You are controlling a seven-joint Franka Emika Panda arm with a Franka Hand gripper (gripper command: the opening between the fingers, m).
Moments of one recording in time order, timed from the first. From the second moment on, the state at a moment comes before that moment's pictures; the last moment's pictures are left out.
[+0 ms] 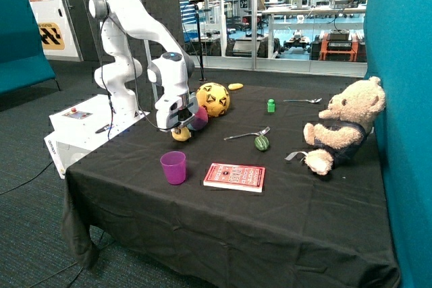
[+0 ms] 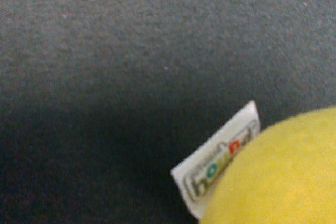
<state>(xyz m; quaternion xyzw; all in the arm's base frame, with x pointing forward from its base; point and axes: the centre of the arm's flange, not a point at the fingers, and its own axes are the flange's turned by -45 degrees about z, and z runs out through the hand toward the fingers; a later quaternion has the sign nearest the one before) 0.492 -0.212 0.318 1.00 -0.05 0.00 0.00</state>
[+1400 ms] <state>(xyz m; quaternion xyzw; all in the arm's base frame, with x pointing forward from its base) 0.480 -0.214 0.315 1.00 -0.05 0.00 0.00</state>
